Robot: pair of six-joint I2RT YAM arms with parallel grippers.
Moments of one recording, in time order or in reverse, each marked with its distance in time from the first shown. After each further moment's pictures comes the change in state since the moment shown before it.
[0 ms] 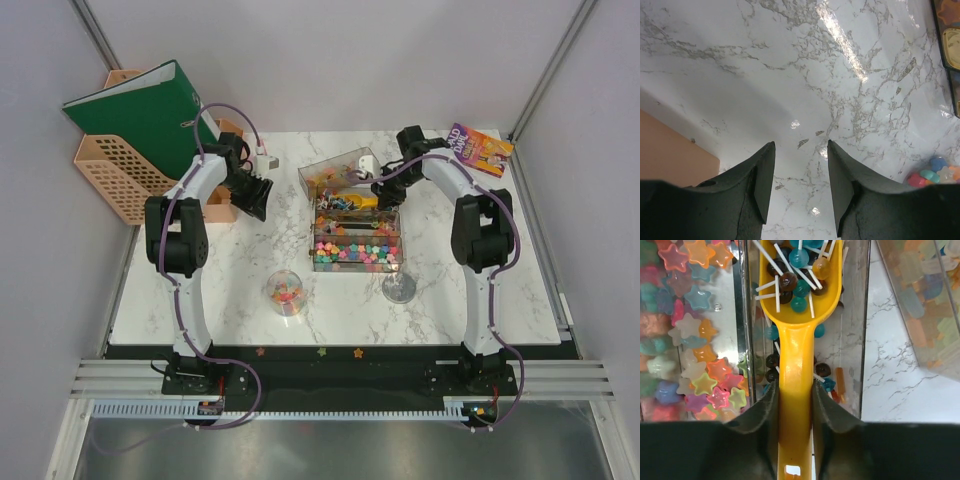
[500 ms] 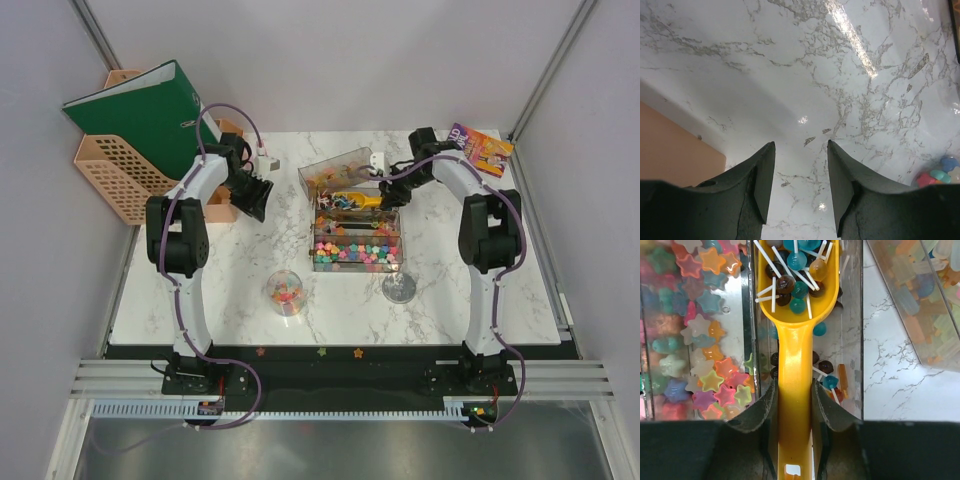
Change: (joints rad) left arm -0.008 0.000 -0.002 0.000 -0.034 0.013; right arm -0.051 -0.019 -0.043 0.029 -0.108 -0.005
